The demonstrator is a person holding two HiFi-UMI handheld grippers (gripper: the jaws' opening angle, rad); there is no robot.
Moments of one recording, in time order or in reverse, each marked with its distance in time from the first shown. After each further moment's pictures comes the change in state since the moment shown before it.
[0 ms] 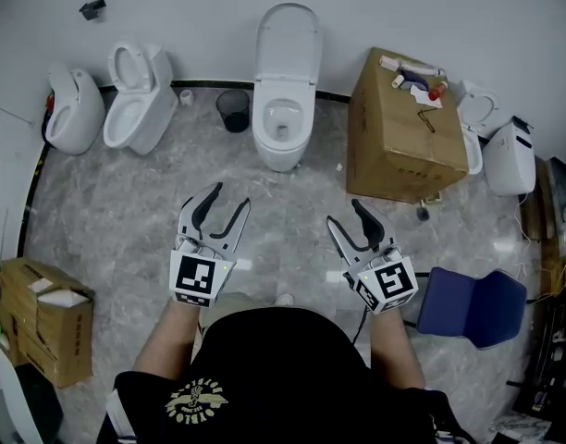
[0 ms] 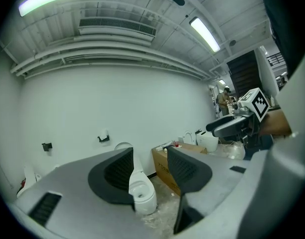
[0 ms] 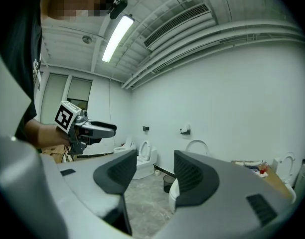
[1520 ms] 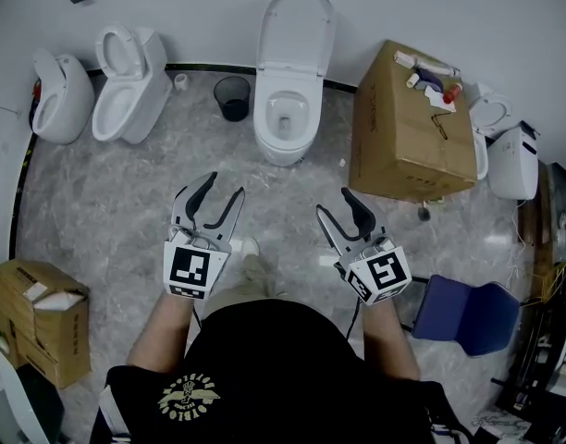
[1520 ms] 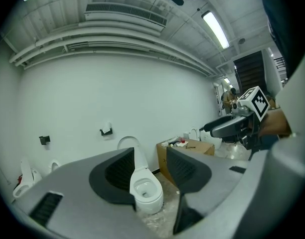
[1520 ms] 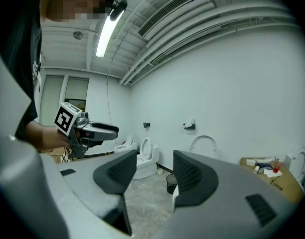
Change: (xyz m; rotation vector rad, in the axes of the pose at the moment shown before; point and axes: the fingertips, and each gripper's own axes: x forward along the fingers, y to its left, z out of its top) left arm 0.100 0.110 -0.037 -0.034 0.039 -0.002; right arm 0.156 -0.036 -0.001 0.029 0.039 0.042
